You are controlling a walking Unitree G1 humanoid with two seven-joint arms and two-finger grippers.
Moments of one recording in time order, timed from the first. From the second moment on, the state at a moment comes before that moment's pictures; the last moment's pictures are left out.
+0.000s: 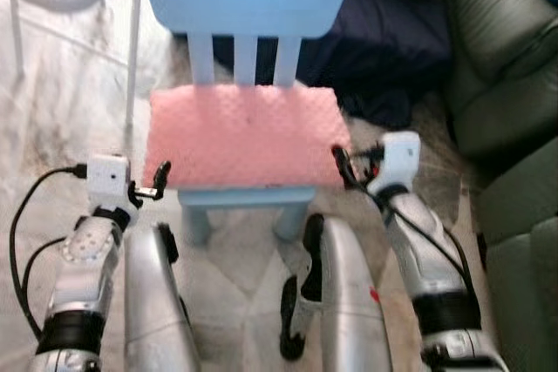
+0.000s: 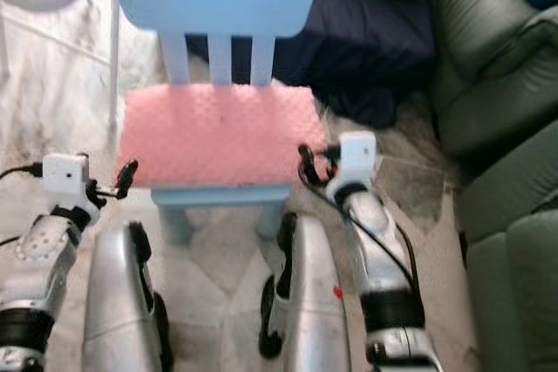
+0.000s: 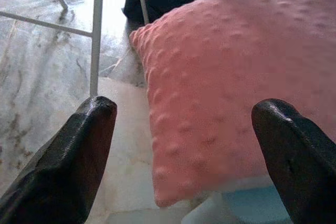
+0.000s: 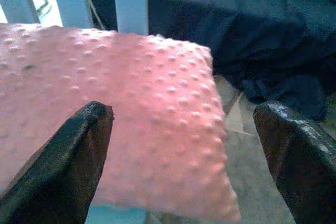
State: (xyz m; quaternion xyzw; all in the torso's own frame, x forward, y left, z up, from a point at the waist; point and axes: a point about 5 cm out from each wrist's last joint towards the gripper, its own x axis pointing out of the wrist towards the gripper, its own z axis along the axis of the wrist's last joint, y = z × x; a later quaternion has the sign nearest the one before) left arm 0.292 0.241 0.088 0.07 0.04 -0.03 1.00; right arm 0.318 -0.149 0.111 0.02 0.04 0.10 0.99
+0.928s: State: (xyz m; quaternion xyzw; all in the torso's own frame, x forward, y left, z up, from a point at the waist) left arm 0.306 0.235 0.113 0.06 0.01 -0.03 1.00; right arm 0.326 -0.150 0.101 0.04 0.09 0.09 0.99
